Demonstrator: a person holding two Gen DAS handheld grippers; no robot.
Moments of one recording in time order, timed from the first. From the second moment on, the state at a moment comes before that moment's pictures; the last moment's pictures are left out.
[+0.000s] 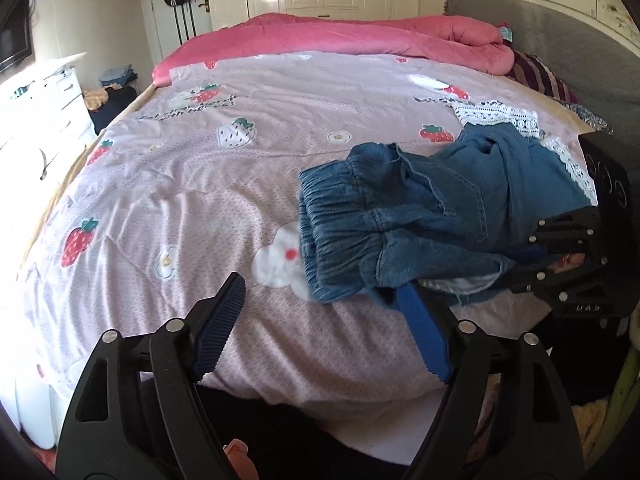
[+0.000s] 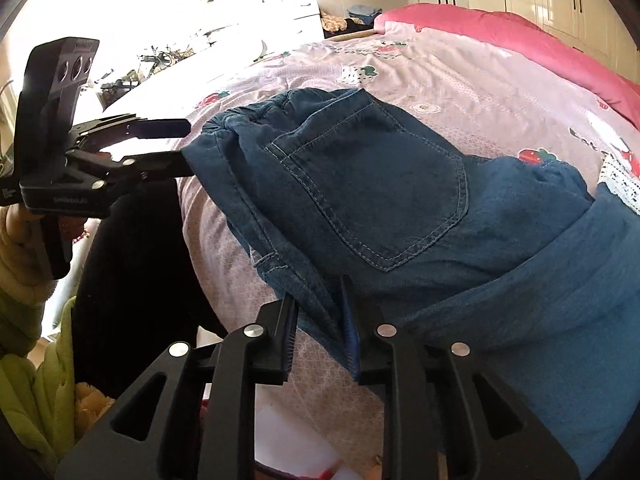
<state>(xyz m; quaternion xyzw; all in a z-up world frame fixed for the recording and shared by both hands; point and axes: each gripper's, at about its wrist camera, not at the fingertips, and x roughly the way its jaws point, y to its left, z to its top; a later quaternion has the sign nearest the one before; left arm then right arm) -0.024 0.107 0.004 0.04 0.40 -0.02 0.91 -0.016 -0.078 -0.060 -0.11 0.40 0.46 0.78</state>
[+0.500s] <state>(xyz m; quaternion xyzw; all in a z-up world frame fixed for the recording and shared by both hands) 0.023 0.057 0.049 0.01 0.37 -0.09 0.92 -0.024 -0.087 -0.049 -0.09 0.41 0.47 0.78</state>
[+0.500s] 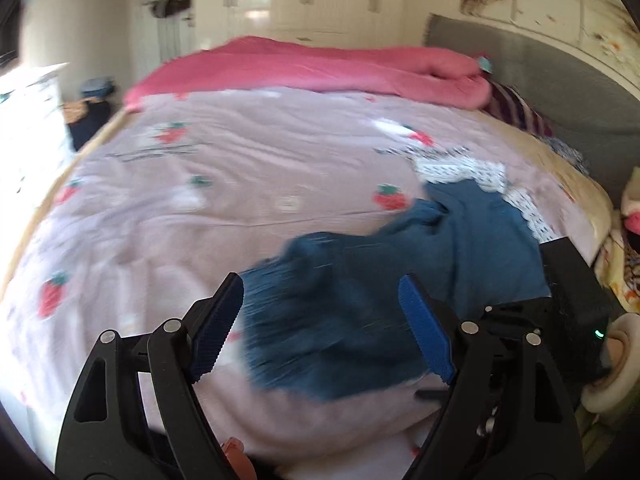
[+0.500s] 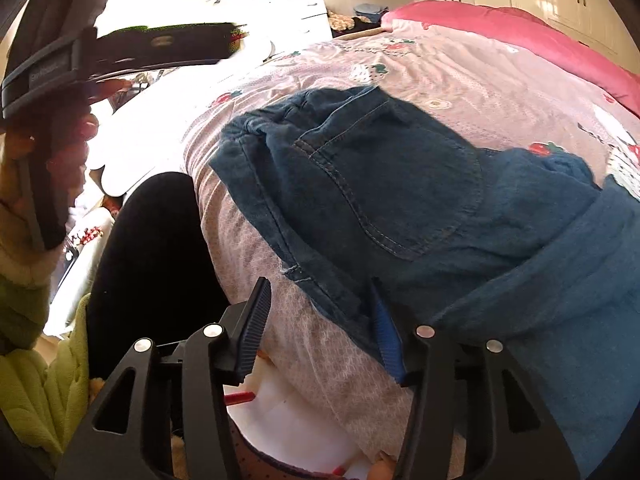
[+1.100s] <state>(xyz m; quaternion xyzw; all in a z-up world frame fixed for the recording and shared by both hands) 0.022 0.026 -0.046 0.08 0.43 -0.06 0.90 0.051 -0.151 -0.023 -0.03 0.39 0.31 0.86</state>
